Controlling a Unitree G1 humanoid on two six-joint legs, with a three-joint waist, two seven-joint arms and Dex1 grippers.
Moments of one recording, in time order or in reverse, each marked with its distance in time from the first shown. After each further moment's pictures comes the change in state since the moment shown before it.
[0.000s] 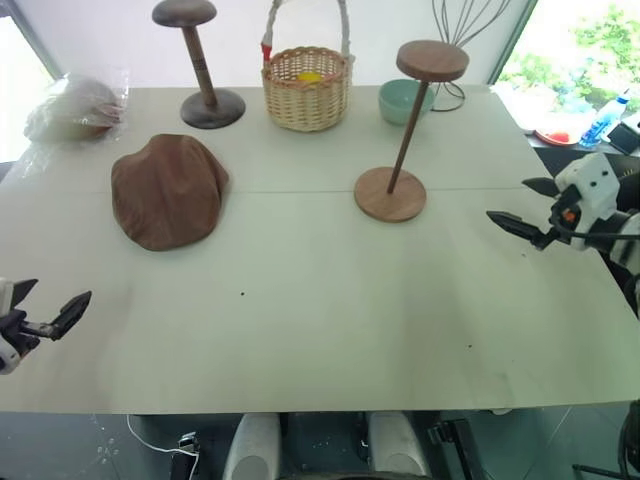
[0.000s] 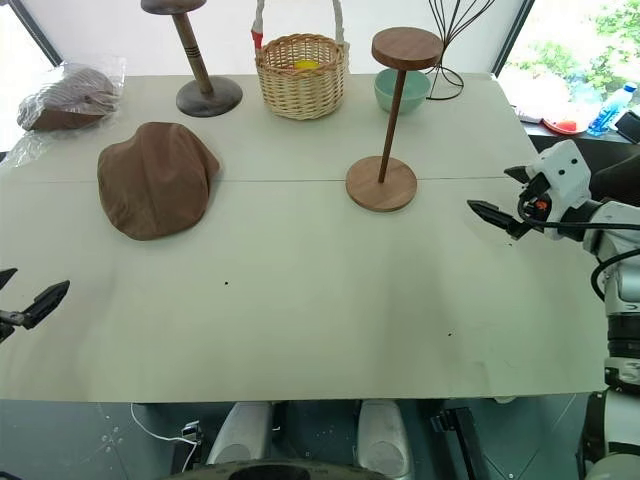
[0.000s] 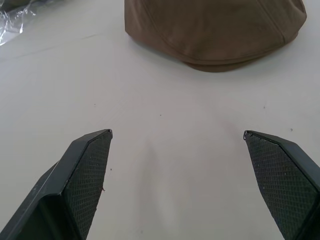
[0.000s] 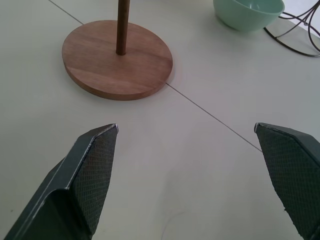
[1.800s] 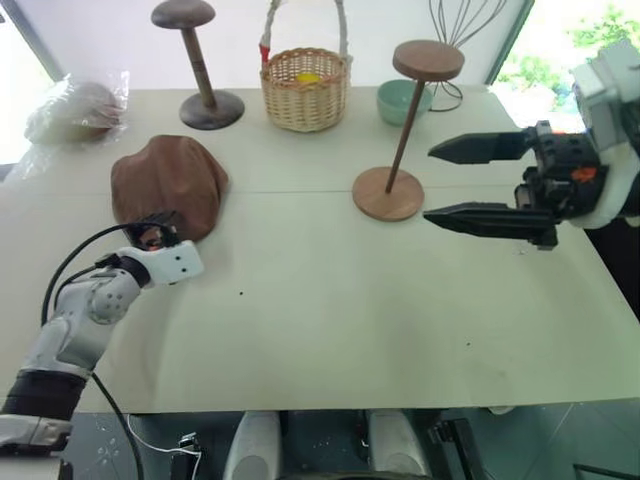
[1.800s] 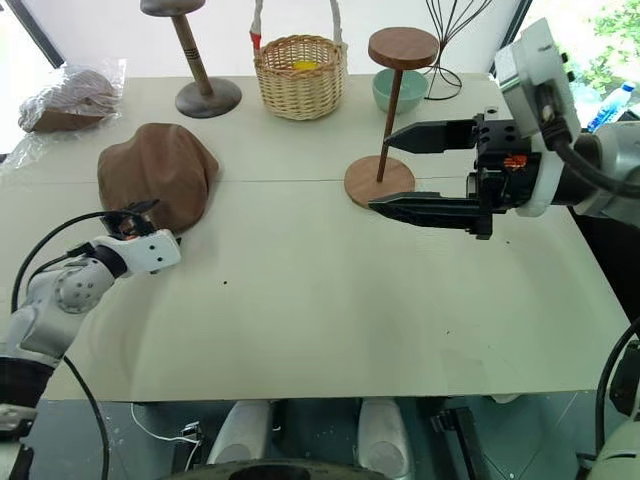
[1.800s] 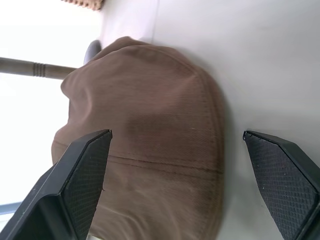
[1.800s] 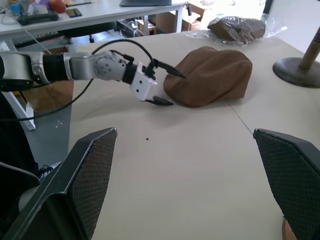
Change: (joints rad) left arm -0.565 0.053 -0.789 0.353 0.950 -0.567 0.361; right arm -0.286 -0.136 -0.033 -0.690 0.814 0.770 0.014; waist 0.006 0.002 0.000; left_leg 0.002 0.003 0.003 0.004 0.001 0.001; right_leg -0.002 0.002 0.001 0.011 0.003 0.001
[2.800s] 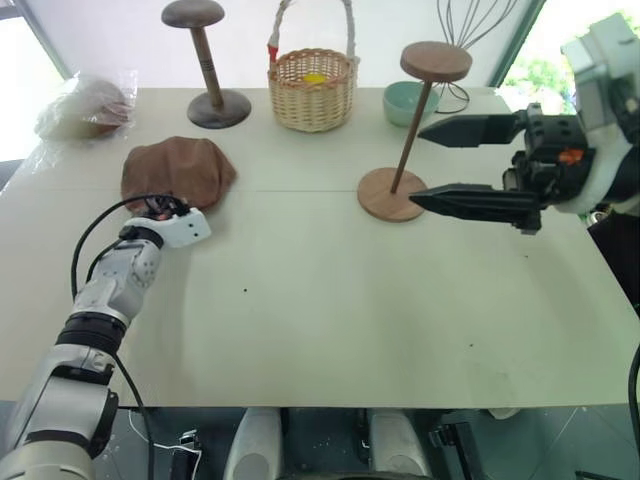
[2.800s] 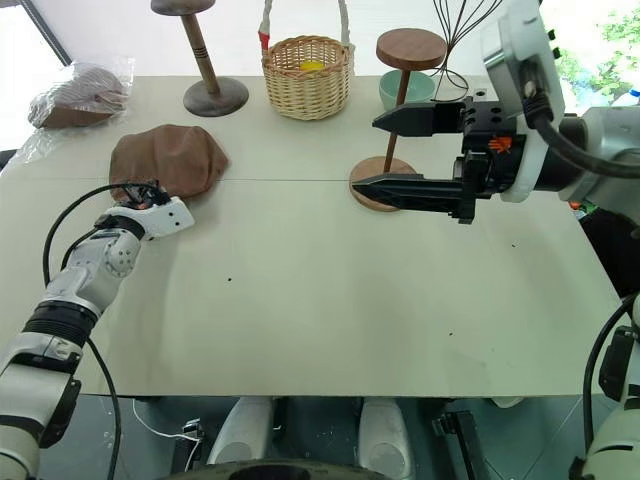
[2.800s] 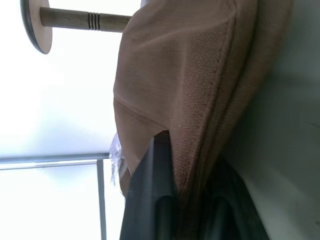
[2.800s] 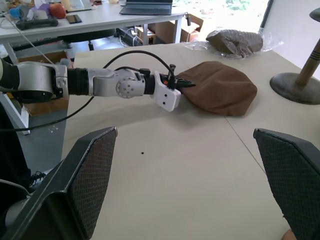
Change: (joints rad) left arm -0.337 -0.075 -0.181 0.436 0.198 0.065 0.365; right arm -0.072 0.030 0.048 0.021 0.015 0.004 -0.085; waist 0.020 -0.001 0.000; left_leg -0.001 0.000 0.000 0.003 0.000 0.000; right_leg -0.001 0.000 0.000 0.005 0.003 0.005
